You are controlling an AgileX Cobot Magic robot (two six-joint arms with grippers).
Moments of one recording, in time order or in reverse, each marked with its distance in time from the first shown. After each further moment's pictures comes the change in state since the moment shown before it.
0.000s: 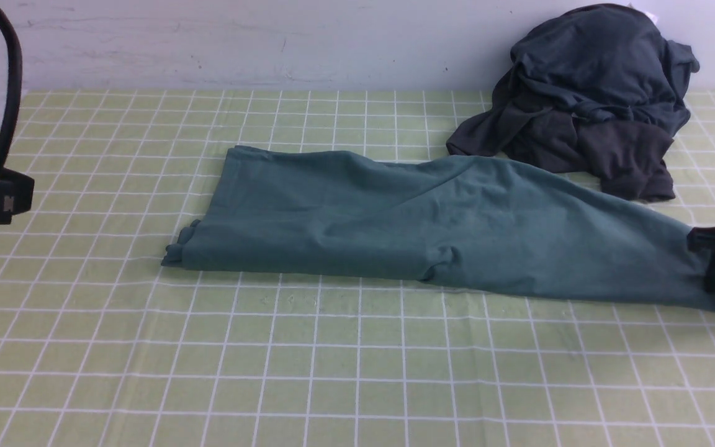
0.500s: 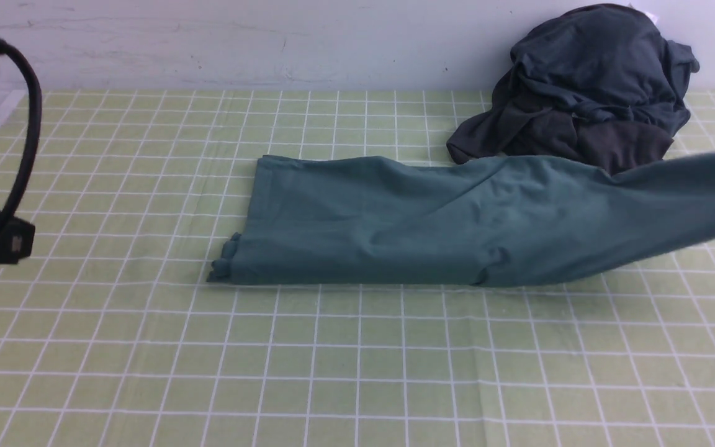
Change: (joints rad) right arm 0.012 -0.146 -0.347 -0.097 0.266 -0.137; left arm -0.022 -0.012 0.051 0.082 0.066 -0.110
